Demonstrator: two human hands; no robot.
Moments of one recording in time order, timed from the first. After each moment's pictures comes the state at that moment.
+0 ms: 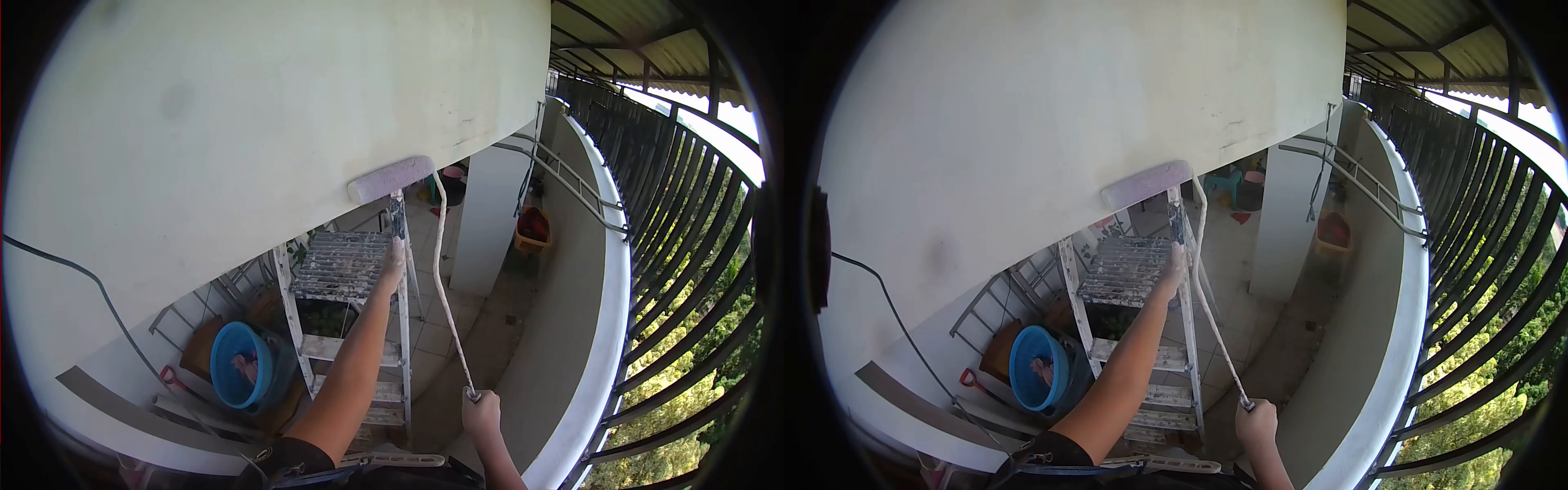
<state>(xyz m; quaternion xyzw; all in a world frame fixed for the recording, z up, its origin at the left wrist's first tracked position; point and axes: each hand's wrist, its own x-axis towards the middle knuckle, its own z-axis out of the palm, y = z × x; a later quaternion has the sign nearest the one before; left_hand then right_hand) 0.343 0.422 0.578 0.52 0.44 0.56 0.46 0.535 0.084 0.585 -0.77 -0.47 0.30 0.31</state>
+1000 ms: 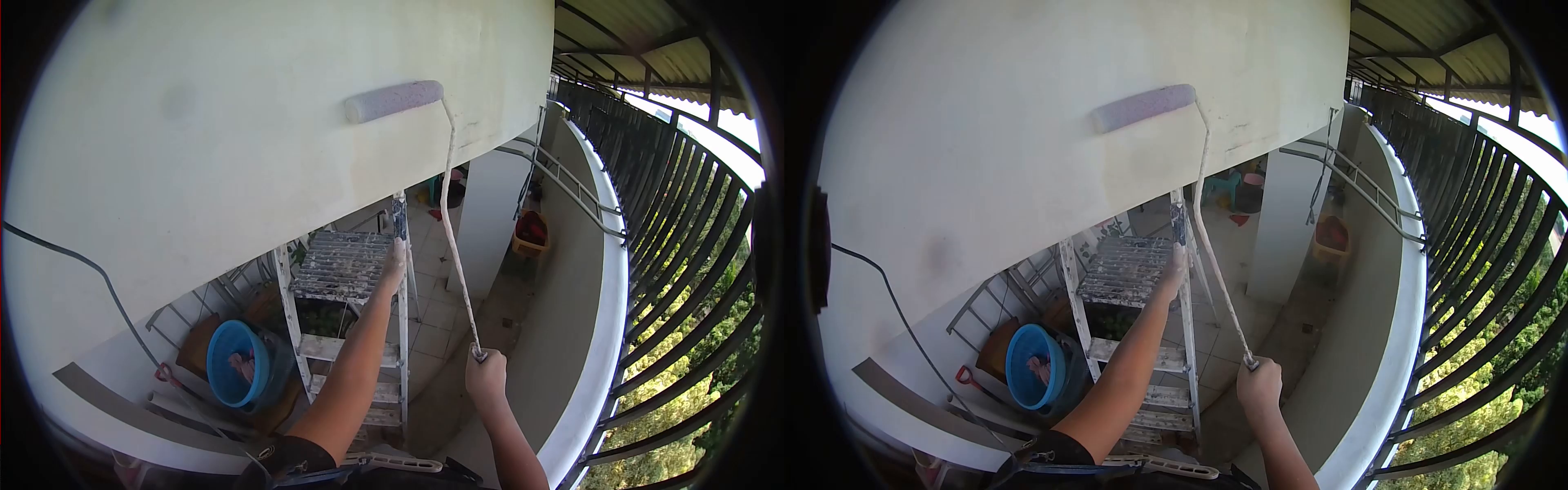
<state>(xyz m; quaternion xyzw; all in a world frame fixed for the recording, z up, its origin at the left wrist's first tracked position) 0.344 0.431 0.570 0.52 0.41 0.59 0.46 0.530 0.145 0.640 -0.74 -0.49 0.25 0.38</state>
